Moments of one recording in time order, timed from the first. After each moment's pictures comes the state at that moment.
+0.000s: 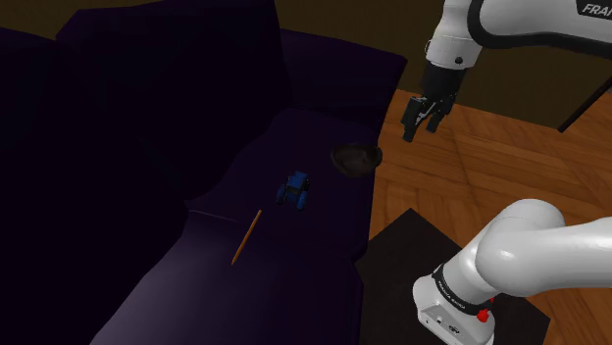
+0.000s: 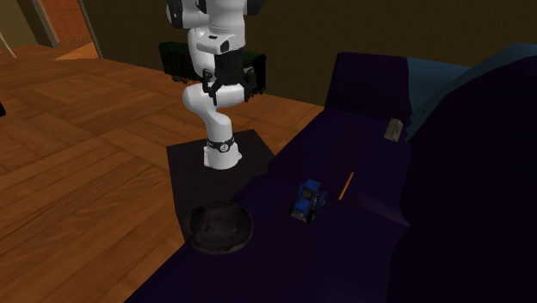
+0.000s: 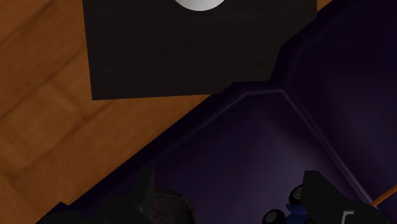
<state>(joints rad) 0.01 -0.76 -0.02 -2.37 -0.02 1.50 0.09</state>
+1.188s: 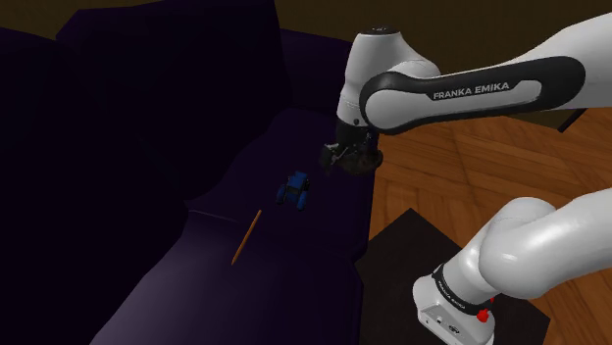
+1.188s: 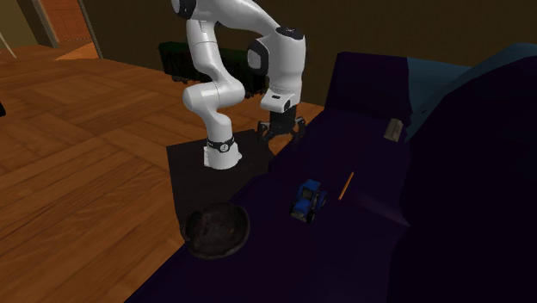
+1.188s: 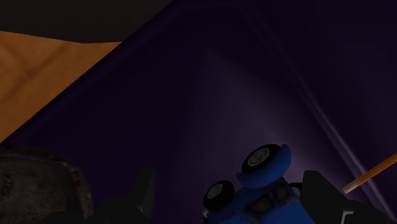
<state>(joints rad) 0.08 -0.41 0.20 -2.49 0.06 2.05 0.32</state>
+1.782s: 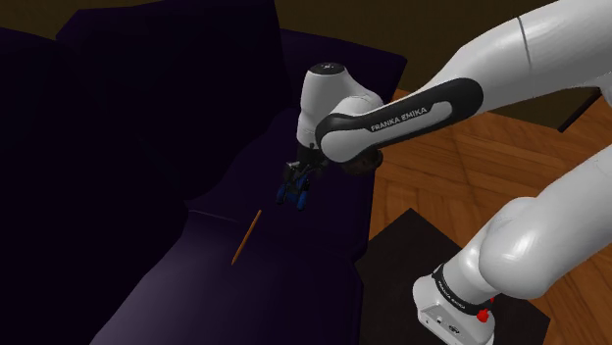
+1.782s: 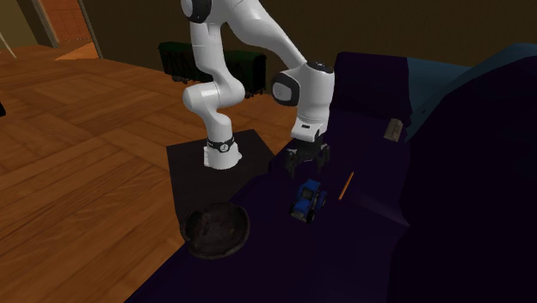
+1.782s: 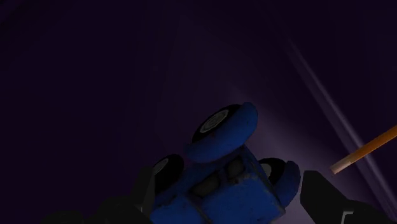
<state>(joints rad) 0.09 -0.09 0.29 -2.39 -0.04 2.30 0.49</state>
